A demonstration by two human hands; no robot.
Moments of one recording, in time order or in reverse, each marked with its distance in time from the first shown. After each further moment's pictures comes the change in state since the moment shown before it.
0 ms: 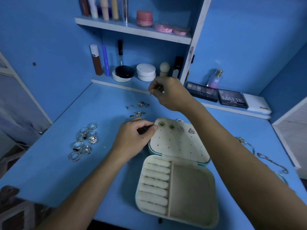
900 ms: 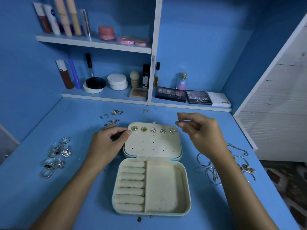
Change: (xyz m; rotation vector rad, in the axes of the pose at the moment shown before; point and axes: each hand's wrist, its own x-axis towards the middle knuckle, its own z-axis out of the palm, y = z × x) left_hand 0.001 -0.004 0.002 0.030 0.004 -0.020; right_hand -0.183 0.022 -0.054 0.356 0.422 0.324
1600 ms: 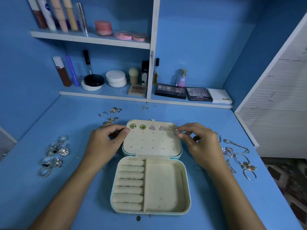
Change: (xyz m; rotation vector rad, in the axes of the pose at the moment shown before) left_hand -0.003 0.001 0.000 -0.015 0.006 0.062; right_hand -0.023 0.038 0.010 -0.156 0.071 -0.148
